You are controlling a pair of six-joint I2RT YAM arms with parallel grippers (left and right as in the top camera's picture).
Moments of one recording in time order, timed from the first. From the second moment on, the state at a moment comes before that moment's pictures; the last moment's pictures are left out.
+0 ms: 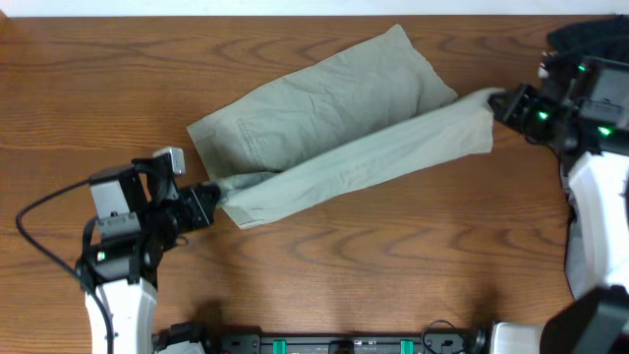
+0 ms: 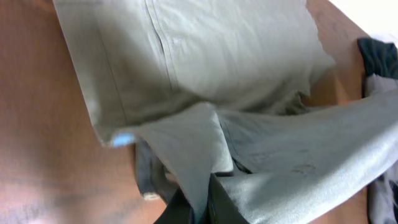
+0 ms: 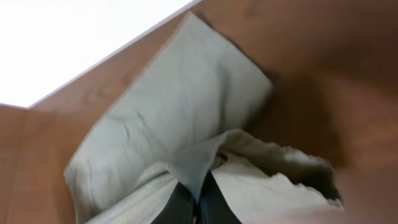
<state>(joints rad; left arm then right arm) 0.21 0.96 0.75 -0.70 0.56 -0.24 -0.21 1.54 1.23 -0.48 -0.52 0.38</state>
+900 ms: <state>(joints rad) 0.21 1.44 0.76 -0.03 0.30 -0.38 -0.05 2.13 1.27 0.47 -0.58 0.83</state>
